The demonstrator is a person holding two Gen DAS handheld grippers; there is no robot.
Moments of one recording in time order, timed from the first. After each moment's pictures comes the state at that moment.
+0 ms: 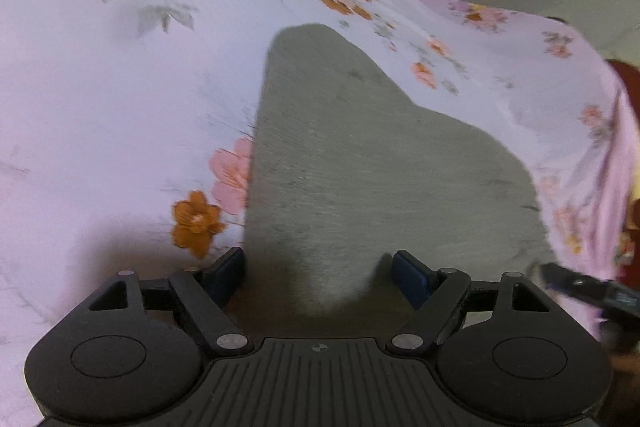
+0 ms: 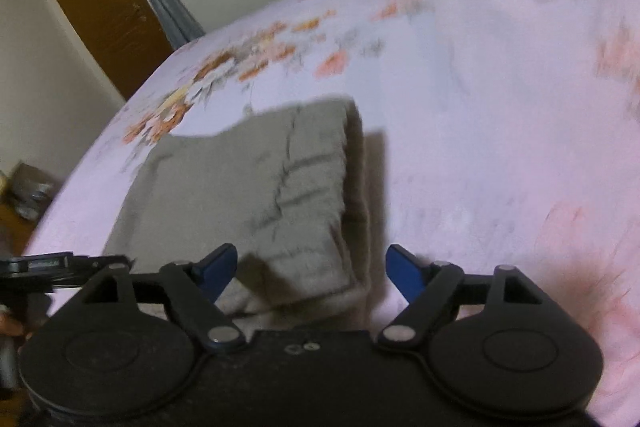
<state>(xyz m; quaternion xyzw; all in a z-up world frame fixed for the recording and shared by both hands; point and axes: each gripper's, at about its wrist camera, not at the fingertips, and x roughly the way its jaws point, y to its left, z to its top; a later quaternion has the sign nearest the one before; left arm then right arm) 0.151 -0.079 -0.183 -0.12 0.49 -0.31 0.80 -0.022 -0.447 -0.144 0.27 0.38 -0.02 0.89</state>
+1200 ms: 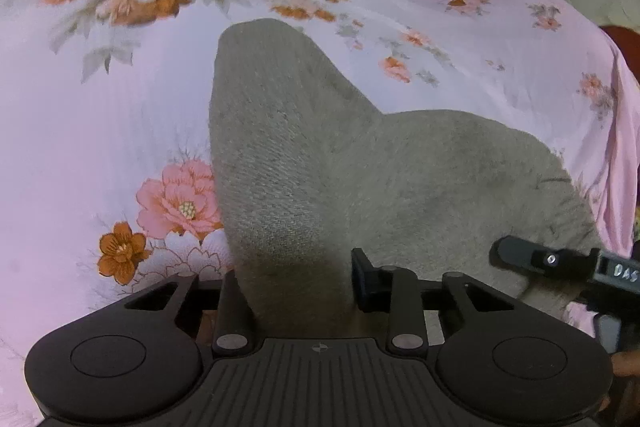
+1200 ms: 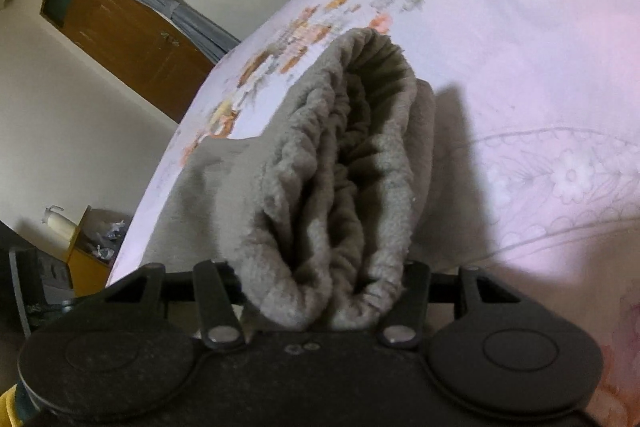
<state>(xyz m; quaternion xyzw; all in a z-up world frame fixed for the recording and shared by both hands) 0.133 -0.143 -0.154 -0.05 0.46 -0.30 0.84 -0.018 -0.422 -0.158 0.36 0.34 0.04 0.87</state>
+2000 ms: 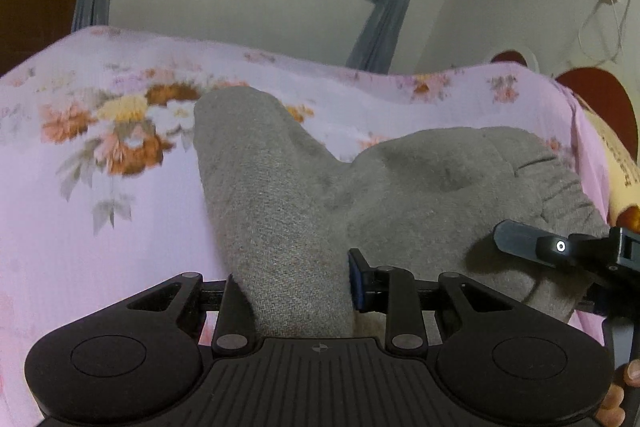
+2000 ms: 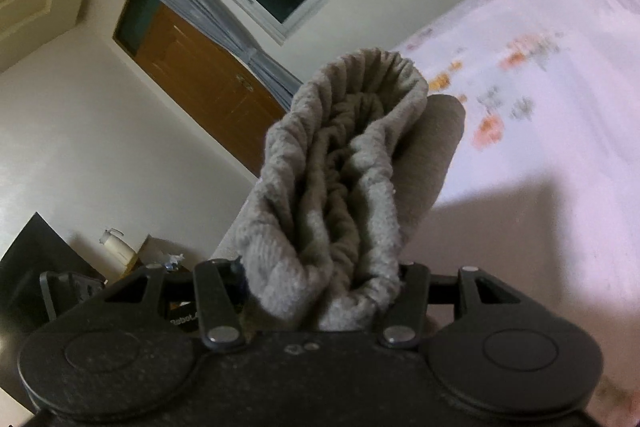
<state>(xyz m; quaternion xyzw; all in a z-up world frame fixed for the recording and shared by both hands) 0.127 -0.133 -0.048 -0.06 0.33 -0.31 0.89 0.031 -0.410 -0.057 0.35 0.23 0.10 0.90</state>
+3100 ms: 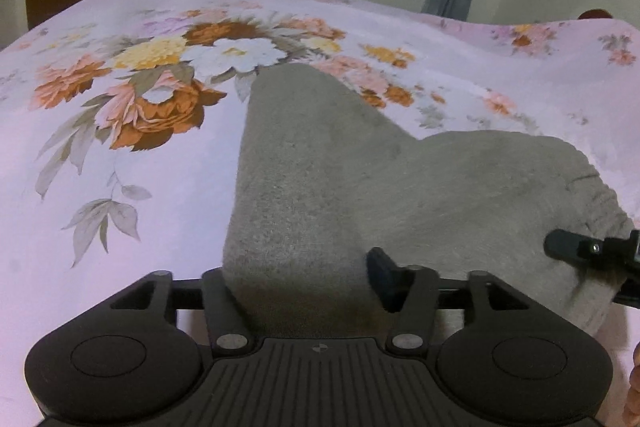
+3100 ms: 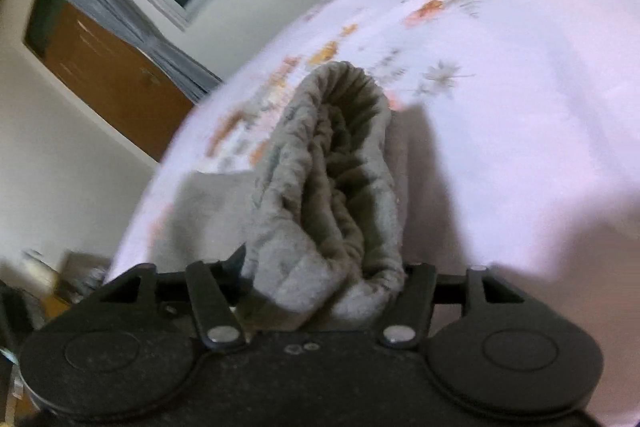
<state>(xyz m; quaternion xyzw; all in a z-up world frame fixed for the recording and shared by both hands) 0.266 -0.185 -0.164 -0.01 0.40 -0.21 0.89 0.137 -0.469 -0.173 0.34 0.32 -0.02 0.89</state>
